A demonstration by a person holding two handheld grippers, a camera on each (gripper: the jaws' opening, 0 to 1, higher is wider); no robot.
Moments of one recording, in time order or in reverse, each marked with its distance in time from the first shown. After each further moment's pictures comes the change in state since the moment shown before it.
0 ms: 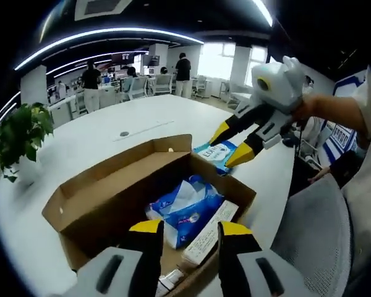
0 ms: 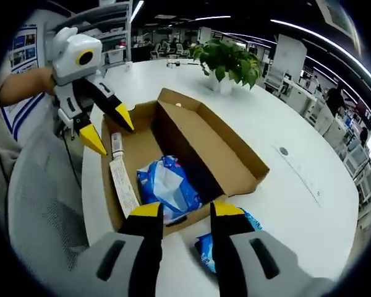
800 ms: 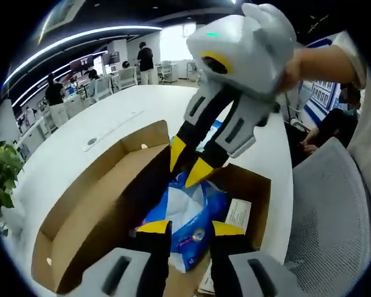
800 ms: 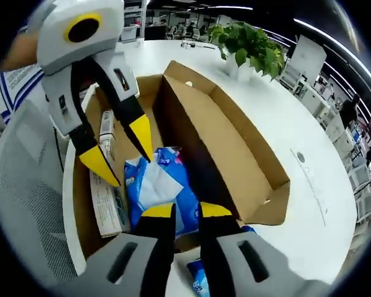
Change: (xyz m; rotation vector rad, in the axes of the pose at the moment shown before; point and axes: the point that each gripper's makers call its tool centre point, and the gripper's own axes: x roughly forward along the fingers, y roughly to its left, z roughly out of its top) left arm 0.065 -0.006 -0.003 0.237 0.126 -0.143; right arm 0.066 -0.001 -0.010 -0.101 0.129 0.043
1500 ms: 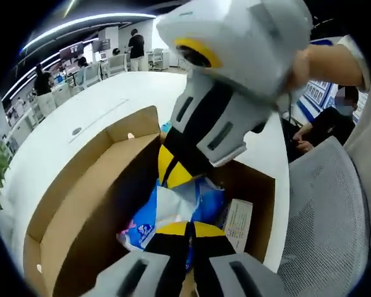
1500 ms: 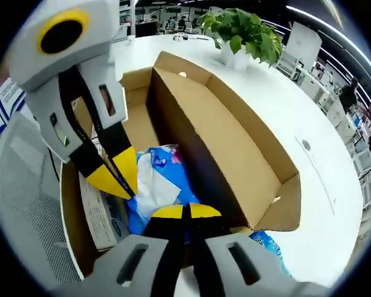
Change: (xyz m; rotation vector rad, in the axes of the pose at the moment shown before) left arm 0.013 -0.001 -0.008 -0.045 0.082 -0.061; right arm 0.011 -0.003 -0.001 0.083 0.019 0.000
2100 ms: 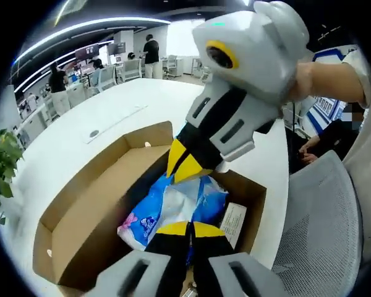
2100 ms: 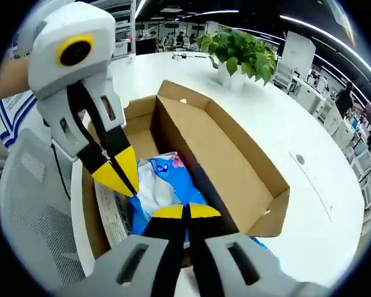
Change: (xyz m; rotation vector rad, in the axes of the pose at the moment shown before) left arm -0.037 0.001 0.013 -0.037 -0.066 0.077; right arm -0.031 0.007 0.033 0.010 -0.134 0.003
